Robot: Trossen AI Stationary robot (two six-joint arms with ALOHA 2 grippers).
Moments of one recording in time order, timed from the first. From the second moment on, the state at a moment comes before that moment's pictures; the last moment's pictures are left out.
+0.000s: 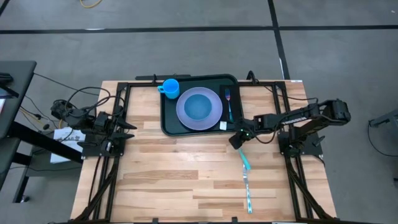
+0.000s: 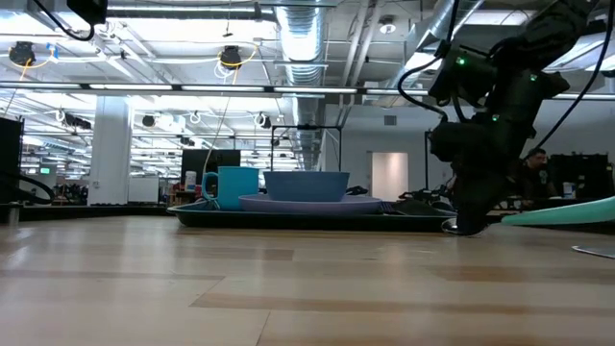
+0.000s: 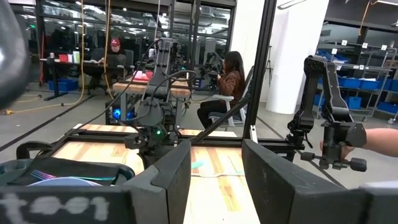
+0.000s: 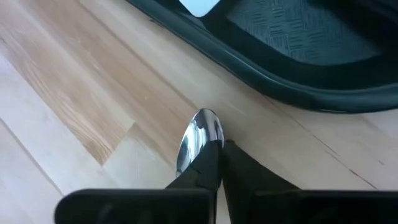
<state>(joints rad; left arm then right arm) -0.53 0.12 0.50 -0.26 -0.40 -0.08 -0.08 1.42 0.55 -0.31 -0.02 0.76</state>
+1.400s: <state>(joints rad) -0.53 0.12 0.50 -0.26 -0.34 -0.11 -0.59 1.50 0.93 -0.37 0.03 0.50</state>
